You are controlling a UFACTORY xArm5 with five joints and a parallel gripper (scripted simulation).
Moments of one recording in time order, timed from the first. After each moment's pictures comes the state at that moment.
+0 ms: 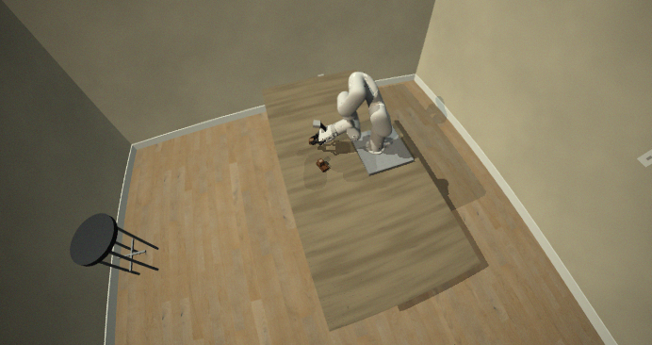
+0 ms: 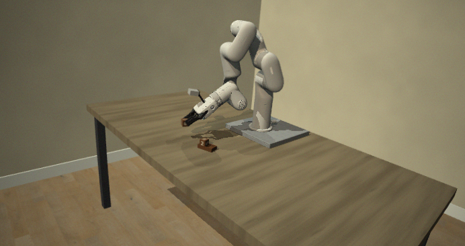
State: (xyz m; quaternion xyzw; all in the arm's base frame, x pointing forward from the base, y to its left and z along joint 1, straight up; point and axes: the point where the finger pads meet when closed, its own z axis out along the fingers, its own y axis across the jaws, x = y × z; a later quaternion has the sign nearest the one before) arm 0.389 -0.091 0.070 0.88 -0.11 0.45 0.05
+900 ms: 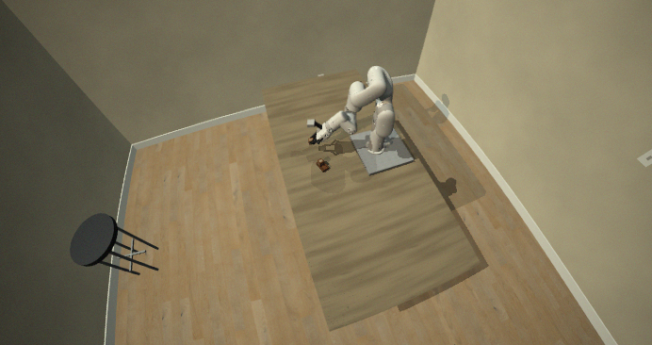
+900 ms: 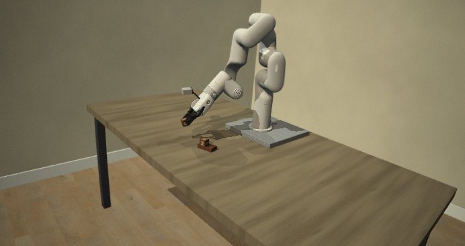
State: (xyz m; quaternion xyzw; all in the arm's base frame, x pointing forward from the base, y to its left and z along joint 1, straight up) arm 0.392 -0.091 0.075 0.93 -0.11 0.35 0.04
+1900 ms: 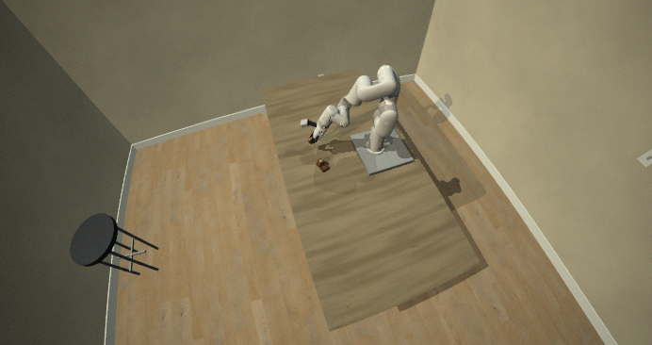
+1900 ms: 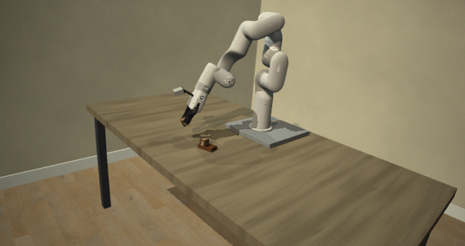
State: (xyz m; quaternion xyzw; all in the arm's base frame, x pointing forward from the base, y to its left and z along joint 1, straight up) arm 0.395 -0.097 0.079 0.97 -0.12 0.23 0.03
